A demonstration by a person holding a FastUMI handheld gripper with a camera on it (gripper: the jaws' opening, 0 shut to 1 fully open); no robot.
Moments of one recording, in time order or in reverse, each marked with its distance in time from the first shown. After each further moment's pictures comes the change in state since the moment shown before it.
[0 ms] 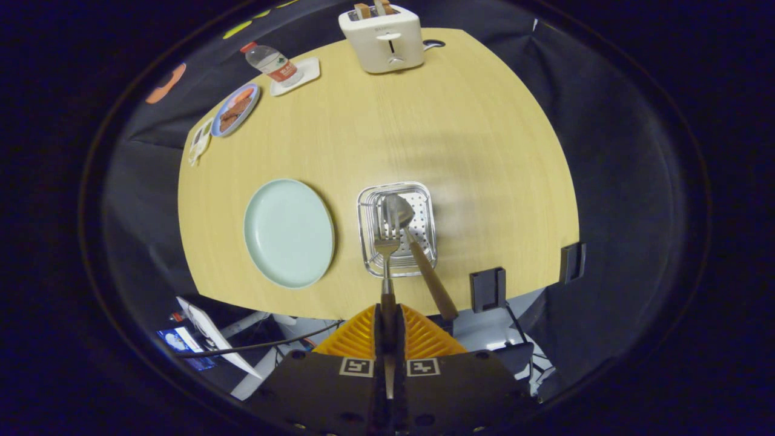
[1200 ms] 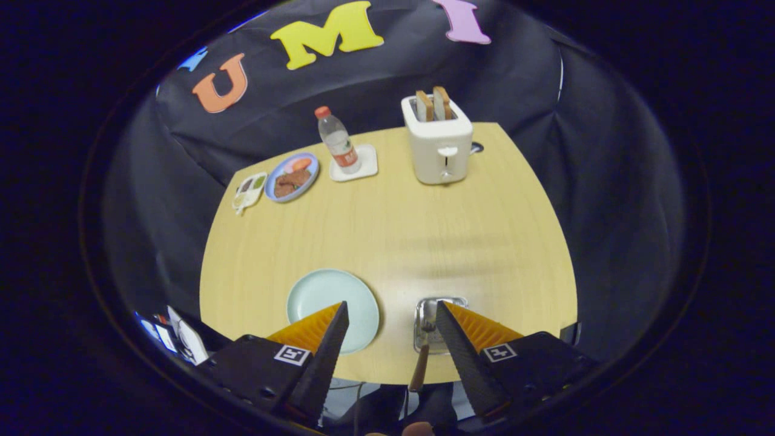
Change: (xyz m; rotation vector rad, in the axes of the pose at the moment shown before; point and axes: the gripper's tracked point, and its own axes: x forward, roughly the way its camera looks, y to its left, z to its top) arm -0.087 0.075 0.086 -0.179 -0.613 0.074
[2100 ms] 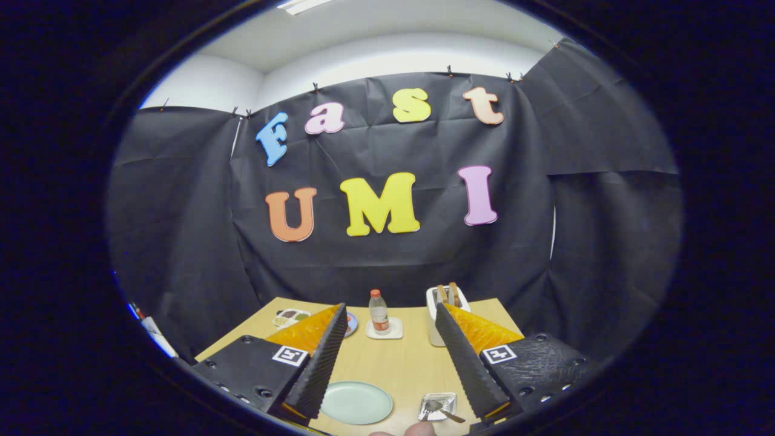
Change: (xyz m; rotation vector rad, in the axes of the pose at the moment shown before) arm -0.197 0.033 0.064 -0.118 -0.860 0.098
